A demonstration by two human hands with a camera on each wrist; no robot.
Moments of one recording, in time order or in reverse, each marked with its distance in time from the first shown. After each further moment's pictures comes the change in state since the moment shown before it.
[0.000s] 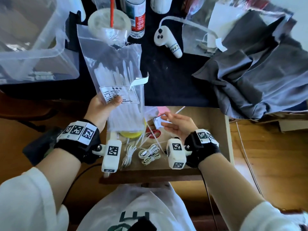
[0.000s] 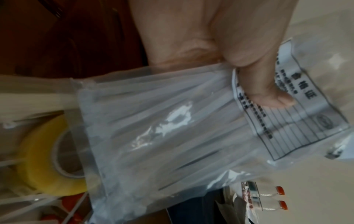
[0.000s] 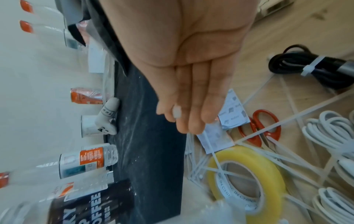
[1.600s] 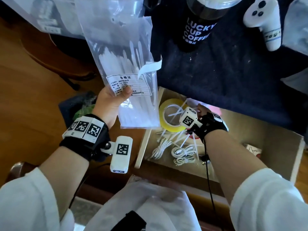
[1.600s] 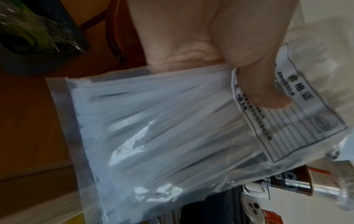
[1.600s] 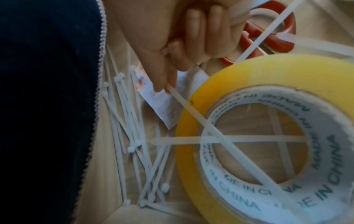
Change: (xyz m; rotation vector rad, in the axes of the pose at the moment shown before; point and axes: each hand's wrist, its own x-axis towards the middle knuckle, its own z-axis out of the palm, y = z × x) left_hand -0.028 -0.024 -0.098 -0.187 0.255 -0.081; right_hand 0.139 0.056 0.071 -0.167 0.305 0.308
